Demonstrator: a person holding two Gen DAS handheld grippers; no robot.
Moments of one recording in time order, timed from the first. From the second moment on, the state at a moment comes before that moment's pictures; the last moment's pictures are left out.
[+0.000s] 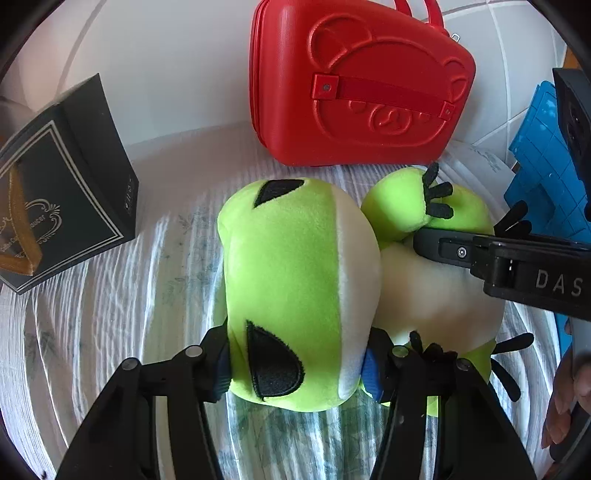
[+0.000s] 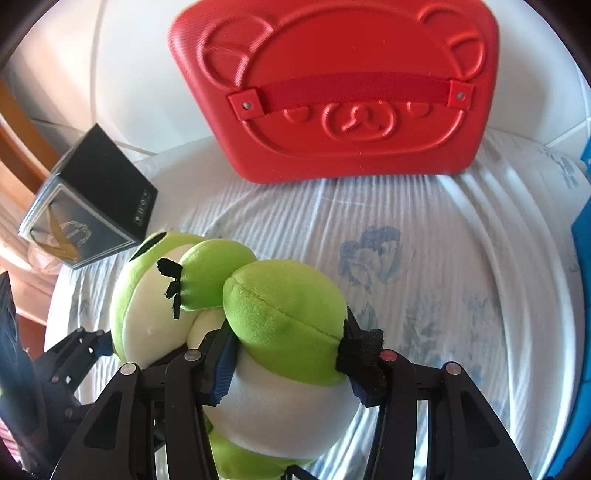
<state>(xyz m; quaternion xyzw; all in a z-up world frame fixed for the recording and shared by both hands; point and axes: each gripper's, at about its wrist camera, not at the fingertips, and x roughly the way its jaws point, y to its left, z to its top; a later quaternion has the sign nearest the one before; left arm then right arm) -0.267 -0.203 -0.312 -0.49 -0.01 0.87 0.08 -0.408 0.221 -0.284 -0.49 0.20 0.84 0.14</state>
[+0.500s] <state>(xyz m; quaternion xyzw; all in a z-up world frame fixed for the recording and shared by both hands) -0.162 -0.180 -0.241 -0.46 0.01 0.88 0.07 -0.324 0.167 -0.220 -0.48 0.19 0.85 0.13</state>
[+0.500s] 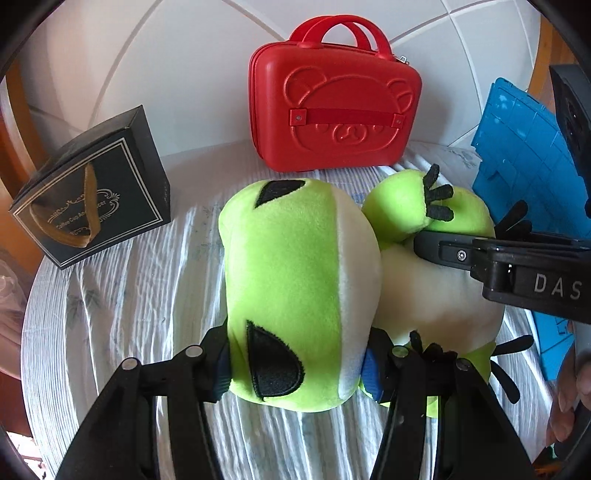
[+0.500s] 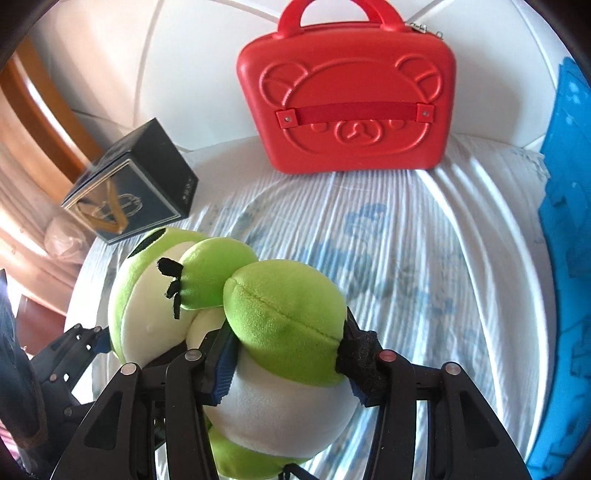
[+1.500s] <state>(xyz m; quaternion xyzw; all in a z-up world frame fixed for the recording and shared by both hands) 0.002 -0.122 -0.092 -0.40 0.04 0.92 0.04 -0.161 0.099 -0.068 -0.42 0.17 0.89 0.10</state>
